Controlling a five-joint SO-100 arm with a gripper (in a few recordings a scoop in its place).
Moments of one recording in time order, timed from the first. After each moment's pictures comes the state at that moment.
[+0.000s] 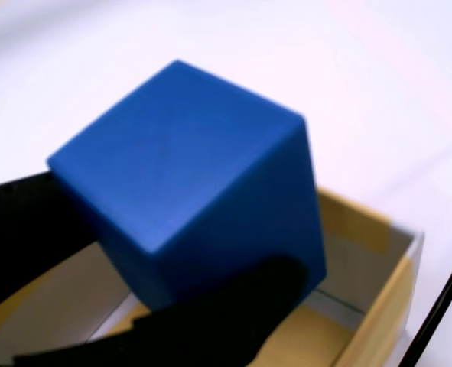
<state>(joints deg) 66.3 81.3 119.4 -13.8 -93.9</state>
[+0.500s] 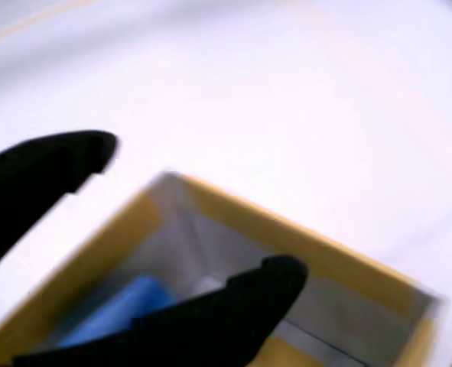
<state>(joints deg) 63.6 84.4 123.6 -20.2 -93.2</state>
